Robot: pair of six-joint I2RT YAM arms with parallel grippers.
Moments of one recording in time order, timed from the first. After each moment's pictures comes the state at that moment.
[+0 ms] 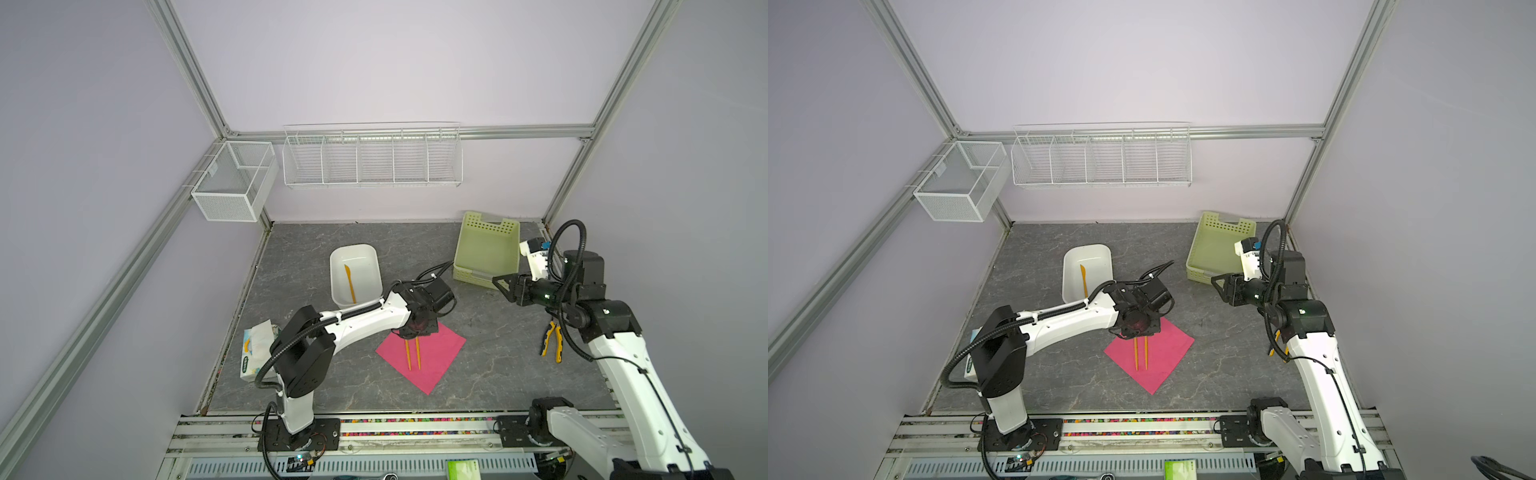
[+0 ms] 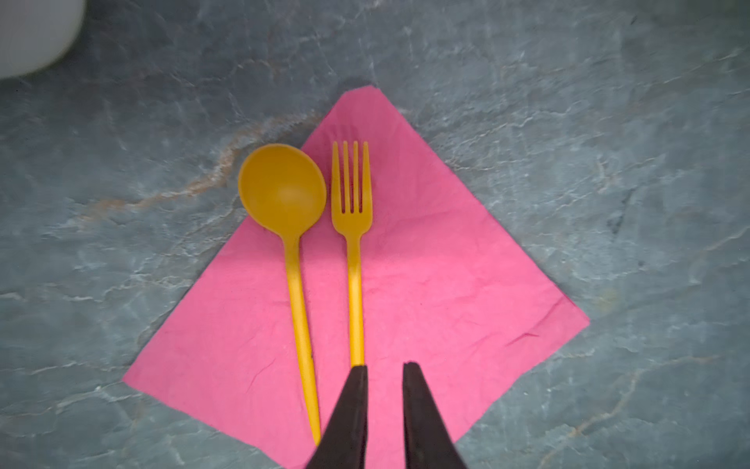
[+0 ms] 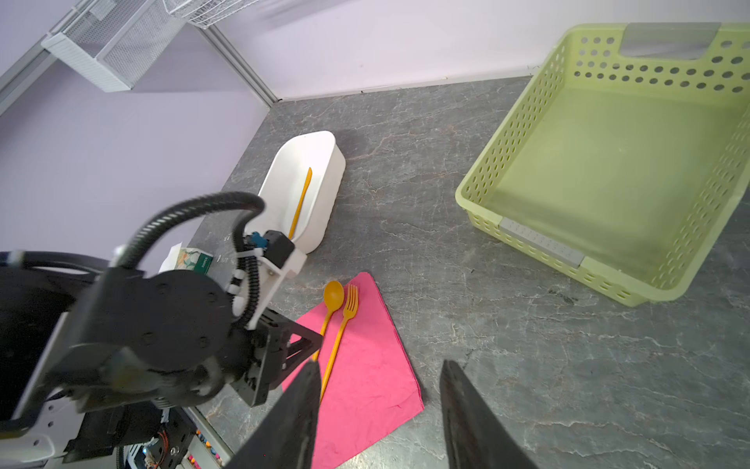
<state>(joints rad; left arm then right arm) -1.03 1.81 1.43 -0.87 -0.14 -1.00 0.08 0.97 1.07 -0.74 -0.53 0.15</state>
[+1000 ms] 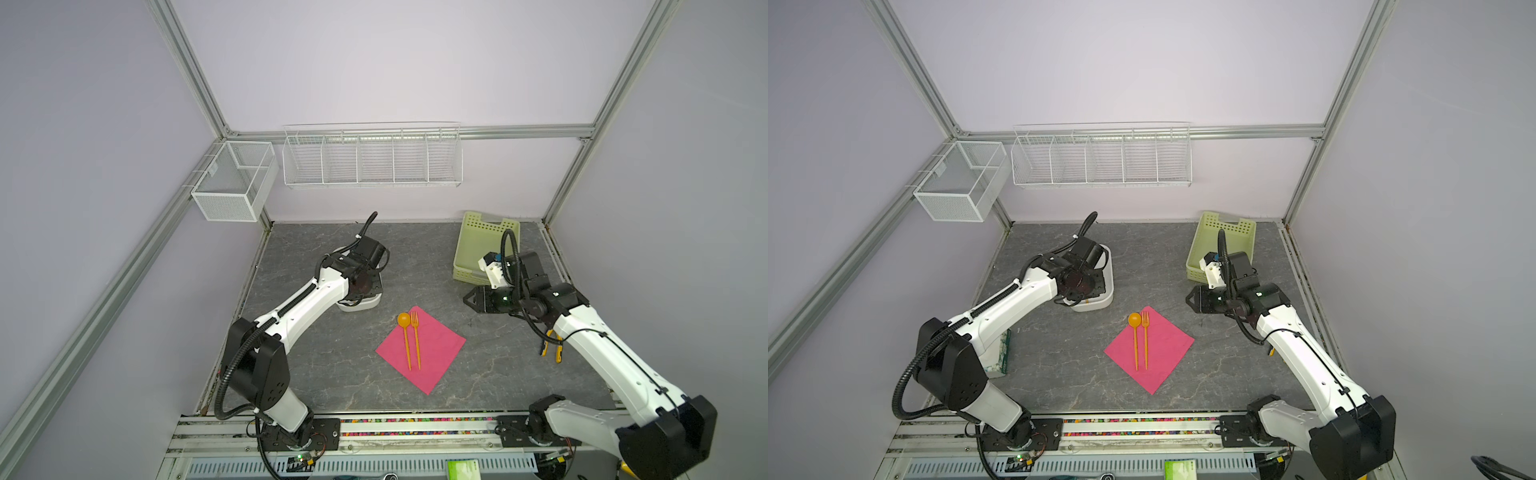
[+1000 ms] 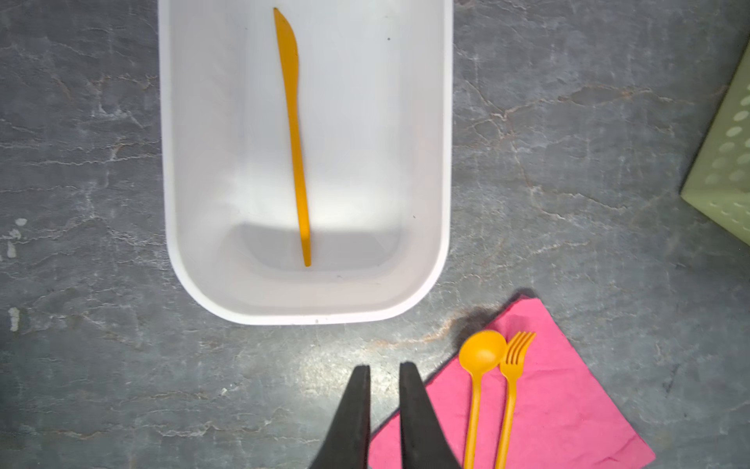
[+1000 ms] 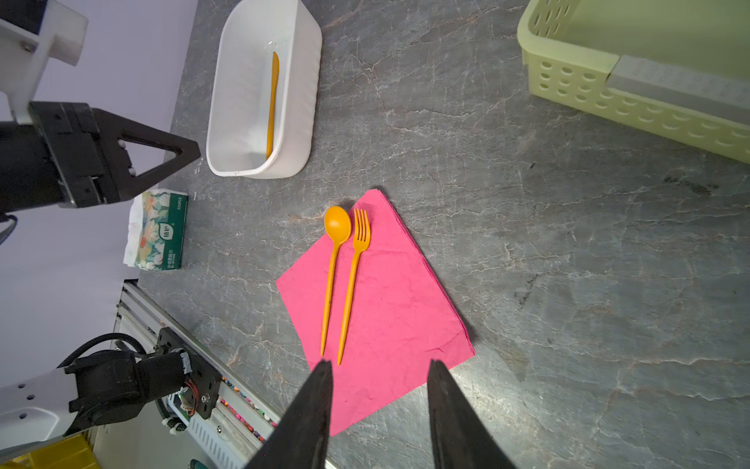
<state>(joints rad) -0.57 1.61 1.36 -0.89 -0.16 -0.67 0.39 1.17 1.06 -0.79 -0.34 0.36</state>
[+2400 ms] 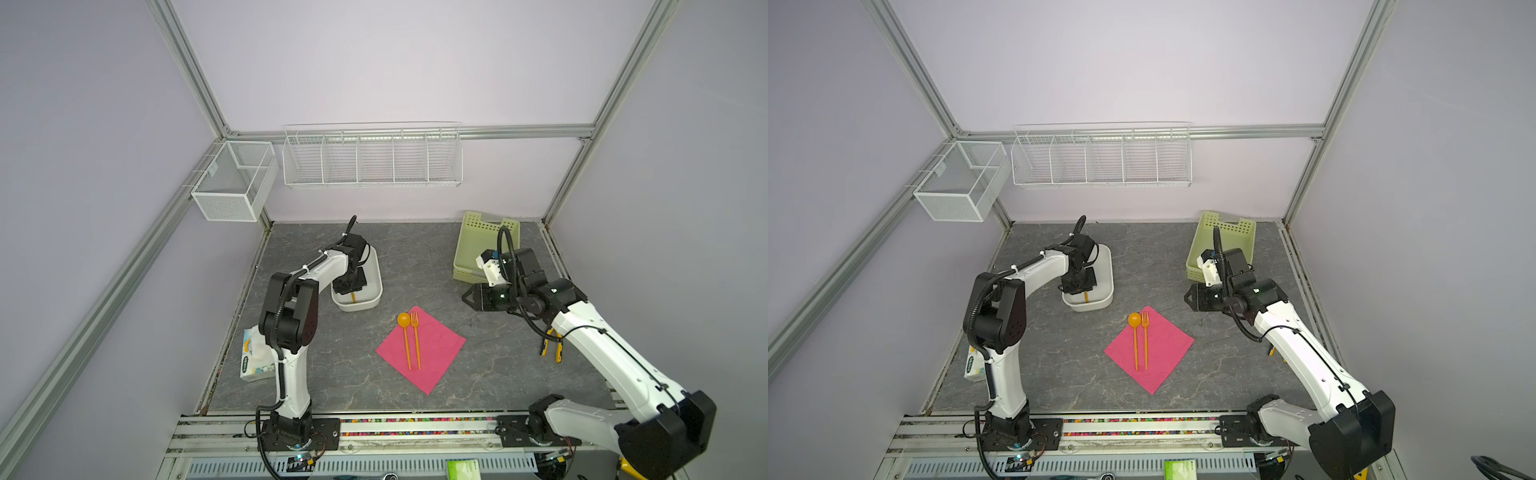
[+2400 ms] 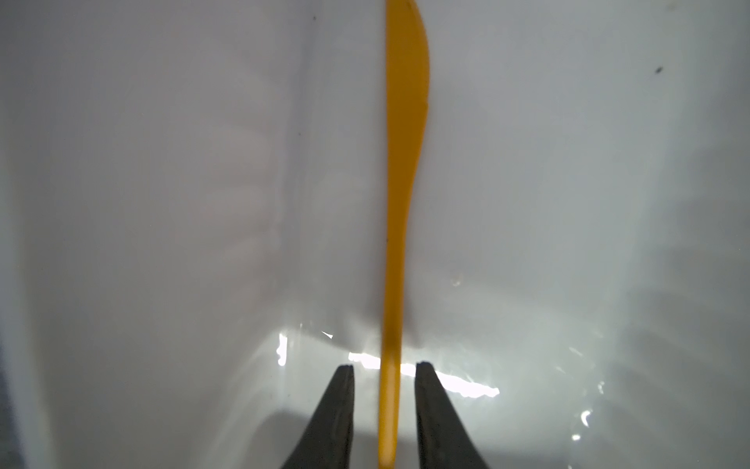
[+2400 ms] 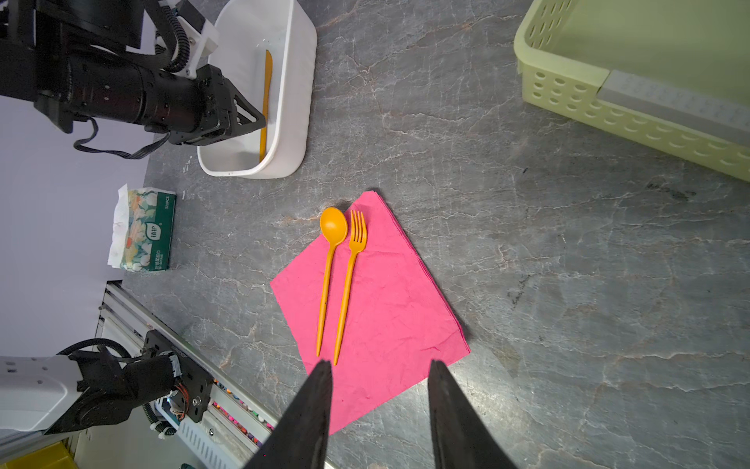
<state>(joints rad) -0.35 2.04 1.50 -0.80 -0.12 -0.56 0.42 1.19 1.11 -0.82 -0.29 0.36</state>
